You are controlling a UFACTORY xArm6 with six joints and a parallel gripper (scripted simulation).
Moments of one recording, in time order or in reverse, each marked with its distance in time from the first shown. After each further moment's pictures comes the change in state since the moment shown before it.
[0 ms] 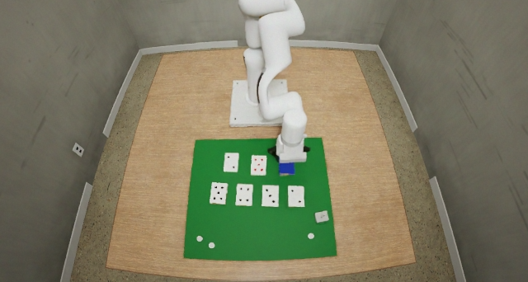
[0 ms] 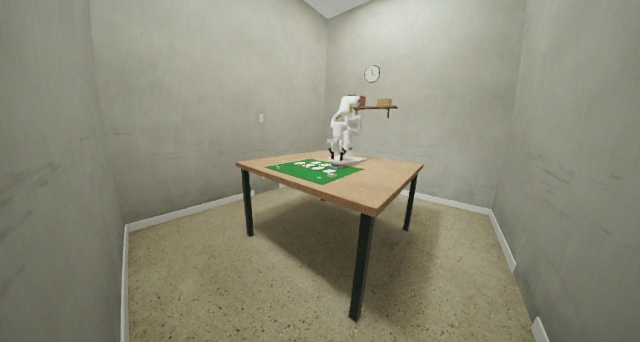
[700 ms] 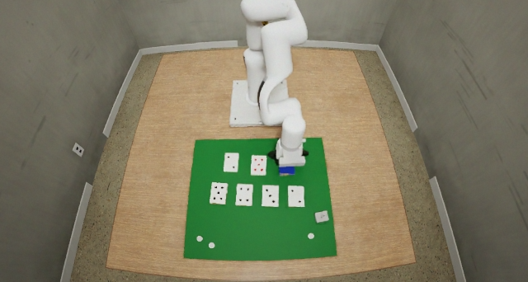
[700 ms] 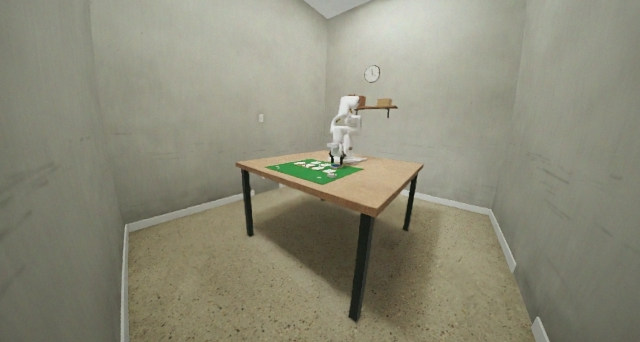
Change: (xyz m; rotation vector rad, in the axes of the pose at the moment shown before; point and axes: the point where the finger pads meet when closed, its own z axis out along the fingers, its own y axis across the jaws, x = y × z) arm 0.000 -0.001 0.032 0.000 0.000 0.000
